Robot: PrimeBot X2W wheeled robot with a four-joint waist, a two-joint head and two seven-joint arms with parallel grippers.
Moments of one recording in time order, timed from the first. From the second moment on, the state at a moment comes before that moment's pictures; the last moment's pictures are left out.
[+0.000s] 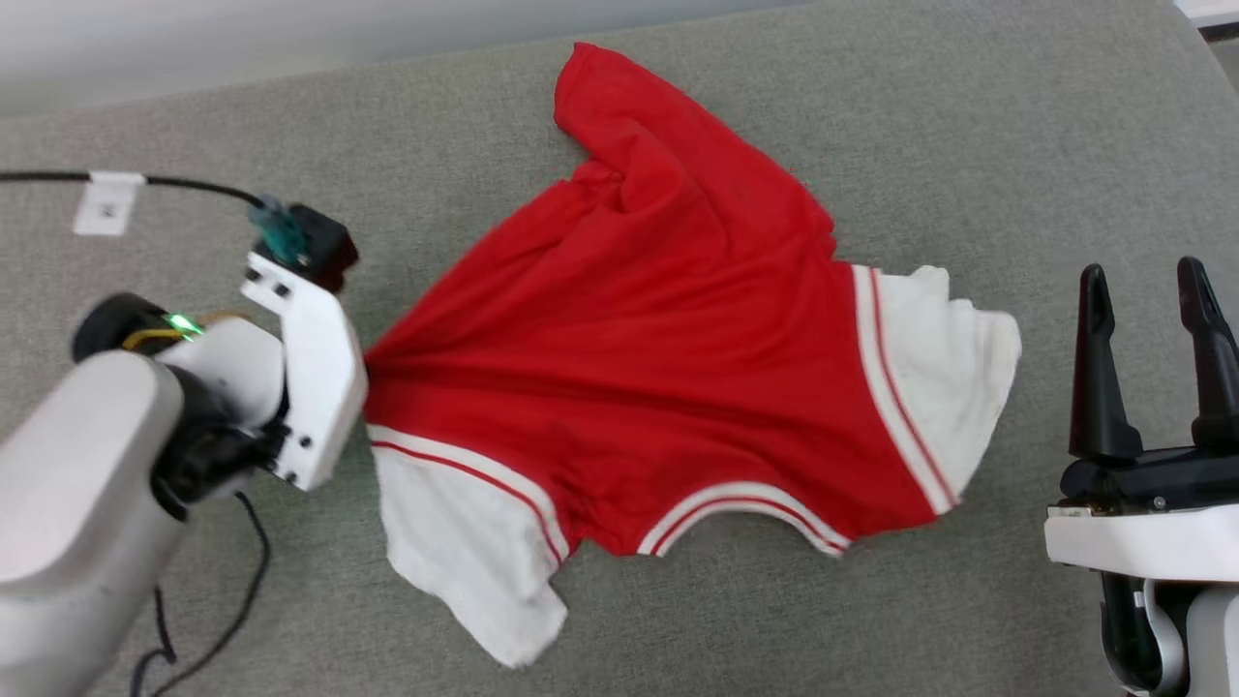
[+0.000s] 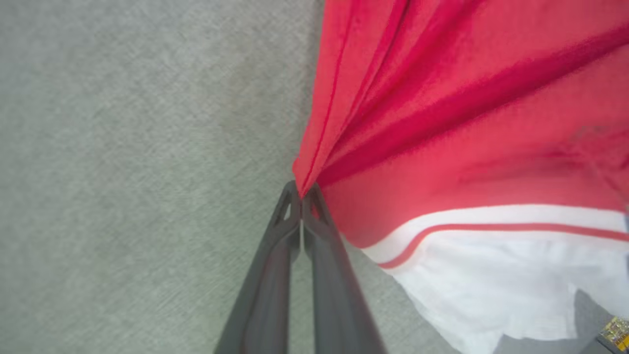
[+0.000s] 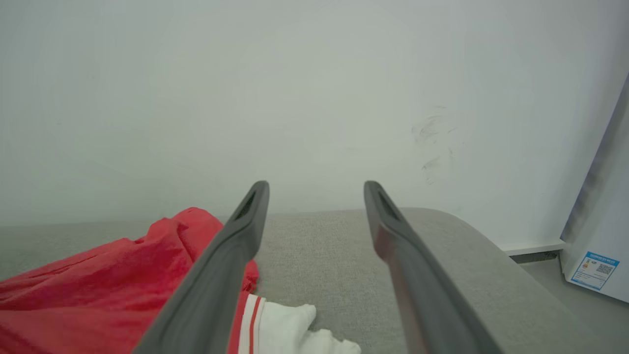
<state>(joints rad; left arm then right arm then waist) -0.68 0.64 -0.59 0.16 -0.77 -0.13 0.92 -0.14 -0.09 -0.07 -0.13 0.17 0.13 -0.26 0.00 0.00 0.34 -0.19</state>
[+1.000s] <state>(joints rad) -0.73 0.56 -0.48 0.28 -0.63 -0.04 0.16 -0.15 -0.13 -0.05 -0.08 0.14 0.13 -0.24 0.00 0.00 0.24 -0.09</state>
